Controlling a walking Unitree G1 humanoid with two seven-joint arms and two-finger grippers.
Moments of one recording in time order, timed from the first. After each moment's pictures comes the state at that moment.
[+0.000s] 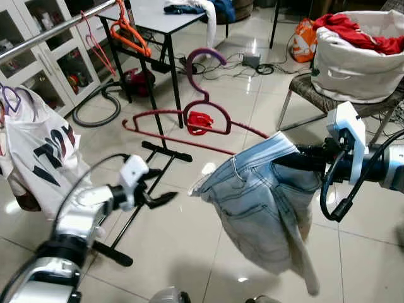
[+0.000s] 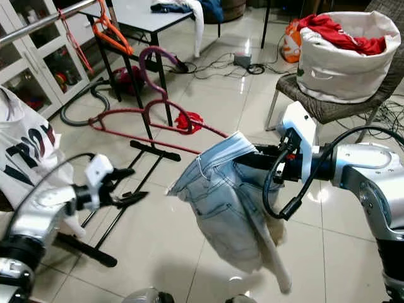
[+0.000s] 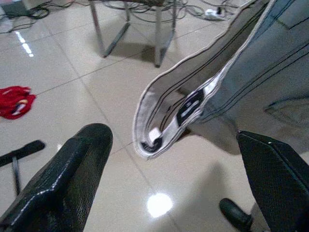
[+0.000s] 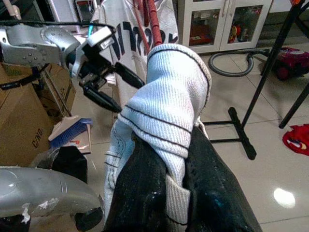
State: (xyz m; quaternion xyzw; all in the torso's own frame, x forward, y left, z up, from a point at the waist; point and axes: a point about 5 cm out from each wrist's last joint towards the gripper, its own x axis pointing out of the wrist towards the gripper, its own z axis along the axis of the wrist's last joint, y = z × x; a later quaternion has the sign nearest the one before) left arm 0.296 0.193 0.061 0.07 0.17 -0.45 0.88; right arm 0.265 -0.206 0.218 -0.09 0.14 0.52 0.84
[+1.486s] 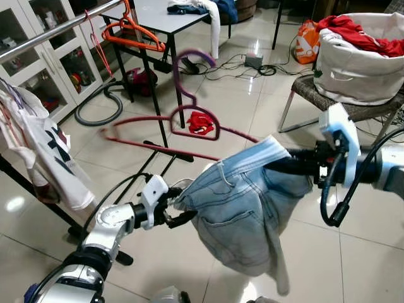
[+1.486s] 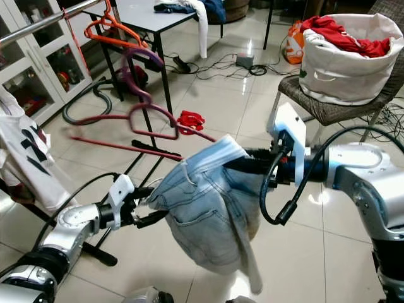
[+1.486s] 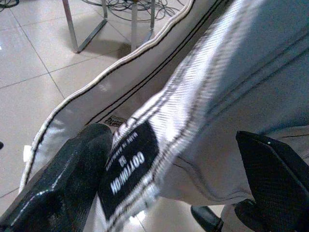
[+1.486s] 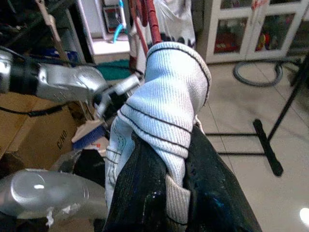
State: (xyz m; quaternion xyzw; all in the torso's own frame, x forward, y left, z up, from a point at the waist) left arm 0.278 0.157 0.023 0.04 0.18 -0.47 0.86; right arm 0.260 -0.191 0.224 -0.07 0.13 0.56 0.81
